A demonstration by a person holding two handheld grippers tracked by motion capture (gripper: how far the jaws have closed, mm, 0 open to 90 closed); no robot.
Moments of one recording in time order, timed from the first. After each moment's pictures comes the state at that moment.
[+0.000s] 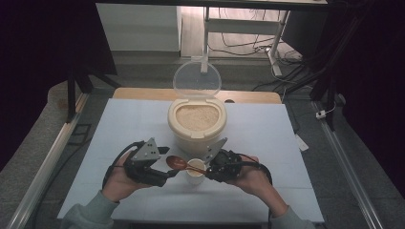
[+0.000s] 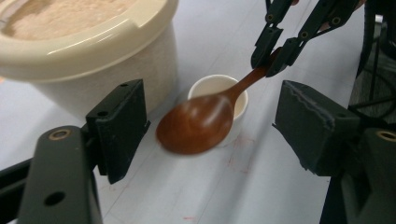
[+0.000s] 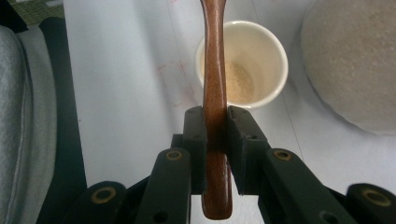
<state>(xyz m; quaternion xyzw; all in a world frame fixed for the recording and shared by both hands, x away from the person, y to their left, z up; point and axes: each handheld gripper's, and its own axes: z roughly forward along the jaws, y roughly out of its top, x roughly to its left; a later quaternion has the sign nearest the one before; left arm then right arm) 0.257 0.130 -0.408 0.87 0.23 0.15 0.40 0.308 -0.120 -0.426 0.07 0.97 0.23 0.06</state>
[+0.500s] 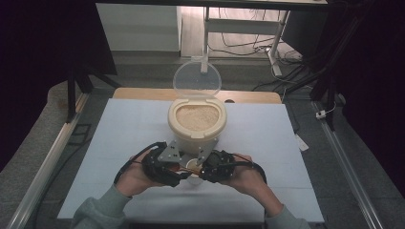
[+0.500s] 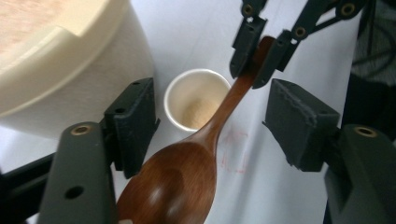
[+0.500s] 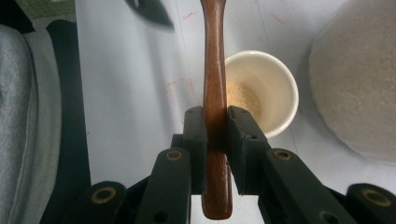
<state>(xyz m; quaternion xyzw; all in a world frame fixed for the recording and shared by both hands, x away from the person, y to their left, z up) 0.270 0.093 -0.413 0.92 0.17 0.13 0.33 0.303 -0.100 -0.421 0.05 0.97 0.23 0.06</state>
